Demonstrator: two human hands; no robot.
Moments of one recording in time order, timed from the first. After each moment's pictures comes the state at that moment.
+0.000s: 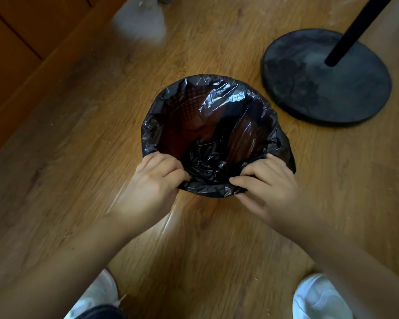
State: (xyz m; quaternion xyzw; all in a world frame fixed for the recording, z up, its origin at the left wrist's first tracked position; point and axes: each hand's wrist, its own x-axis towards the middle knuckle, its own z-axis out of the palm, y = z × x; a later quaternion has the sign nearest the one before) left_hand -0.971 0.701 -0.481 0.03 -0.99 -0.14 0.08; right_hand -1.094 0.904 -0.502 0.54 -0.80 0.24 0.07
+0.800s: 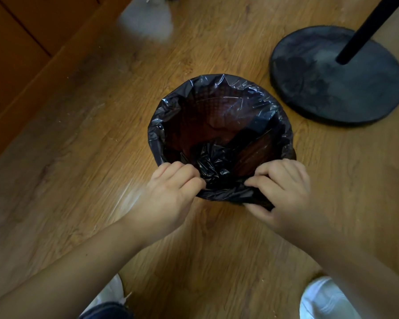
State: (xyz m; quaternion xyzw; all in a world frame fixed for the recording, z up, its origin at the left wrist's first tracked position) left_hand -0.966 0.713 -0.474 -0.01 -0.99 -0.14 0.04; right_hand -1.084 0.904 -0.501 0.51 -0.82 0.24 0.11
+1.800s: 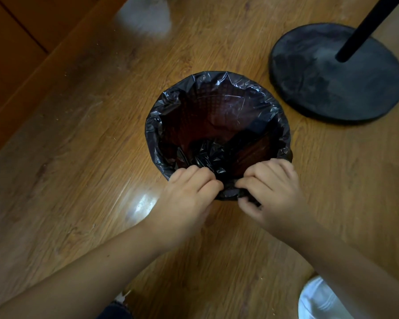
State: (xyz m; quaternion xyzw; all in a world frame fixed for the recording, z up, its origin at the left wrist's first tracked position) left_hand -0.972 0.738 -0.480 -0.01 -0.98 -0.16 0.07; right_hand -1.079 0.893 -0.508 0.53 -0.80 0.25 0.14
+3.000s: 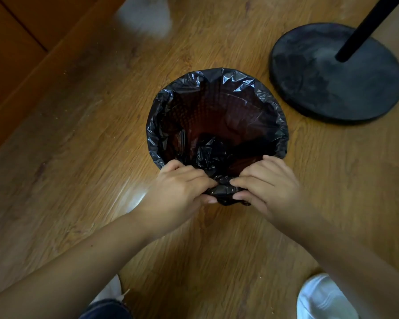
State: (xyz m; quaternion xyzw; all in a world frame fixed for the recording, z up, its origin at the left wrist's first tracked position) left_hand -0.977 0.721 -0.475 -0.03 -0.98 -0.21 -0.02; right_hand -1.089 0.894 -0.503 0.56 -0.78 0.25 0.06
